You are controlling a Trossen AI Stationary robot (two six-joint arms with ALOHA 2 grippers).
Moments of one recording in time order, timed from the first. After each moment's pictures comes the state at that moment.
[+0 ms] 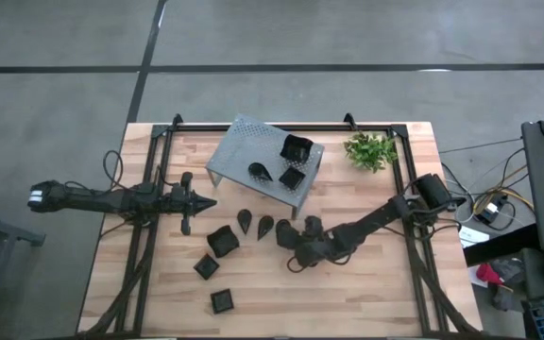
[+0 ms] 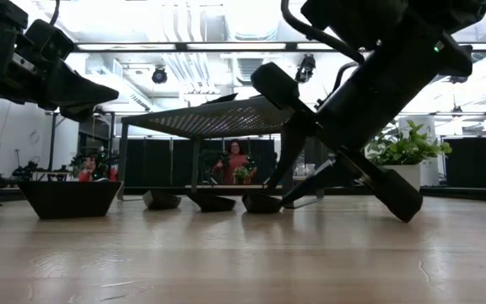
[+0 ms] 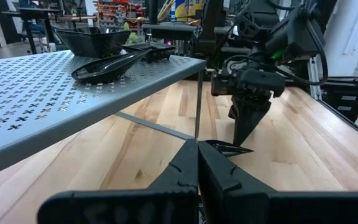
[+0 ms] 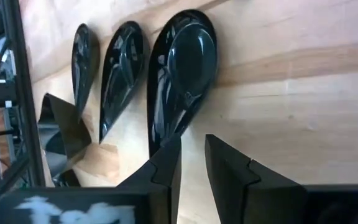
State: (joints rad) left arm -0.04 0.32 0.01 0.18 -0.11 -0.06; right arm 0.36 1.93 0.98 0.03 0.52 2.02
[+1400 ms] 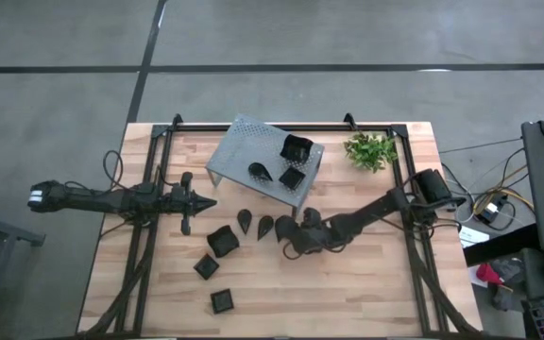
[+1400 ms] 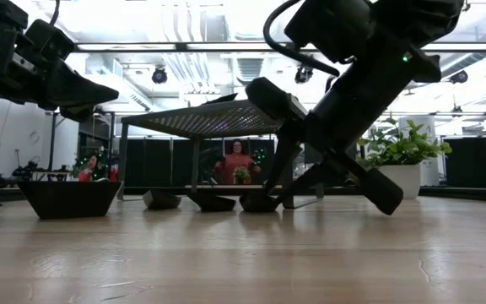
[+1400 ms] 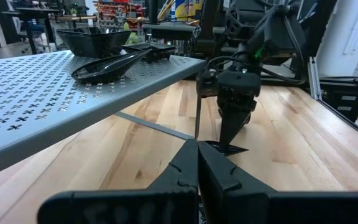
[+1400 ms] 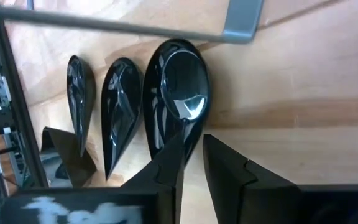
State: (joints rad) left arm -0.04 0.32 0.01 0.18 -0.11 -0.06; right arm 0.28 1.92 0.97 0.03 0.42 2.04
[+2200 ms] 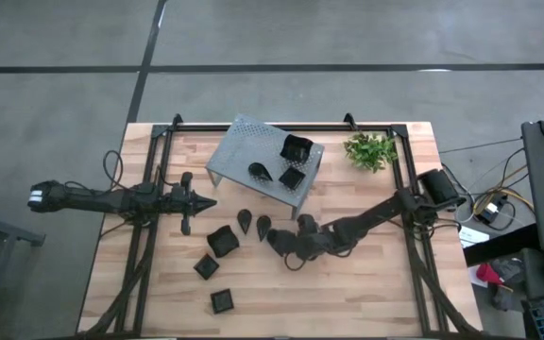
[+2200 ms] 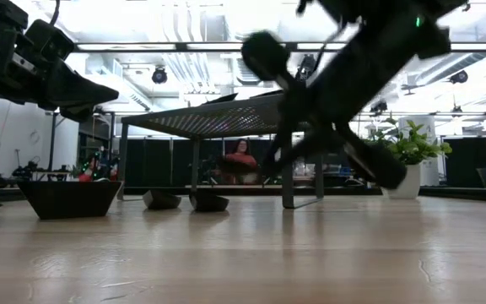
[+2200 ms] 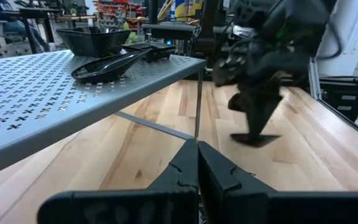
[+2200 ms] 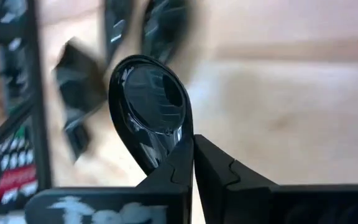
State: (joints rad) left arm -0.04 0.32 0.01 0.18 -0.11 -0.06; right arm 0.33 1.87 1.01 0.03 0.35 1.79
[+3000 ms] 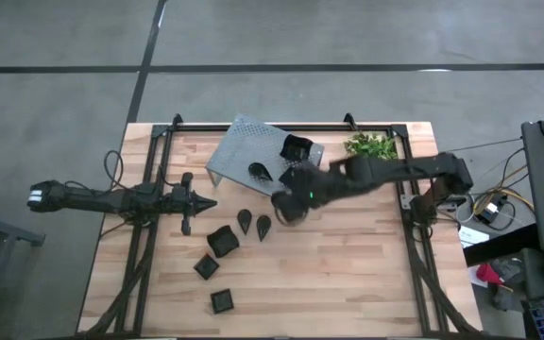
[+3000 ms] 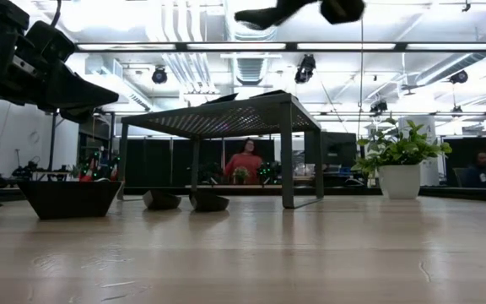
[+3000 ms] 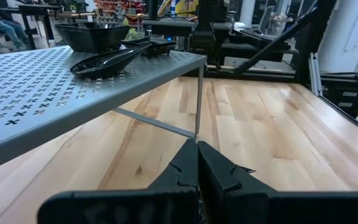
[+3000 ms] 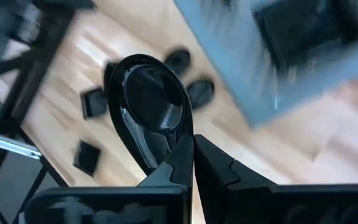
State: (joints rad) left arm -0.04 0.33 0.01 0.17 -0.11 -0.06; right arm 0.12 1.70 1.77 -1.07 0.16 1.11
